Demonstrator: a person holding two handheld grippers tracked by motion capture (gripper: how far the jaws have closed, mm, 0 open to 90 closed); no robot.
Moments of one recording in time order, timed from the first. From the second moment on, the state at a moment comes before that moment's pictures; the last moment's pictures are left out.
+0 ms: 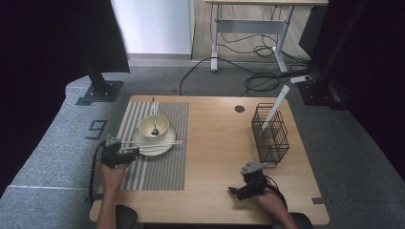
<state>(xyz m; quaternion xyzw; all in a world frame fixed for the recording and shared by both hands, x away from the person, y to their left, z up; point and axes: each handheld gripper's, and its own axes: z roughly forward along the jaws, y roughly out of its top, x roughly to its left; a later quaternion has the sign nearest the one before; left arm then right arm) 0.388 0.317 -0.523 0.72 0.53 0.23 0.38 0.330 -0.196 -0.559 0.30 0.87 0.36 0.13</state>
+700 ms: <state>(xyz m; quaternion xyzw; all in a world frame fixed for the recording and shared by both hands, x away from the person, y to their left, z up) 0.381 0.266 -0.525 0.77 0.44 0.18 0.42 0.330 -0.196 -0.559 0.30 0.87 0.36 0.13</state>
